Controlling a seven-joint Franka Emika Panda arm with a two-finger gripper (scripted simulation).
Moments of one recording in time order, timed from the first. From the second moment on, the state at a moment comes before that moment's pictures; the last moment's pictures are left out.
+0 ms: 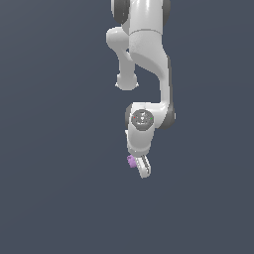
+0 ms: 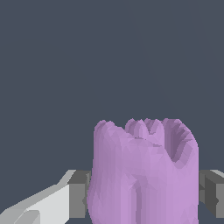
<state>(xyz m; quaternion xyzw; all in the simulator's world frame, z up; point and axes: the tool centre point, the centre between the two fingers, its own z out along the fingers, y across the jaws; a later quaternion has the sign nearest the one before) 0.045 0.046 0.036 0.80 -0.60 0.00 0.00</state>
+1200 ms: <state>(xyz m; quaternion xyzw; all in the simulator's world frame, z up) 0.009 0.074 0.086 0.80 -0.60 0.00 0.00</state>
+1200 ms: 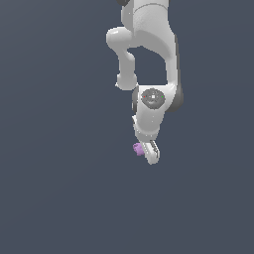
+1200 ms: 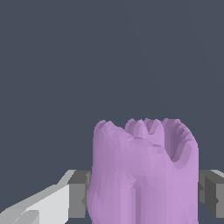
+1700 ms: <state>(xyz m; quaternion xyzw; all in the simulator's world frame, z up) -0.027 0.107 0.143 0.80 -0.59 0.00 0.00</state>
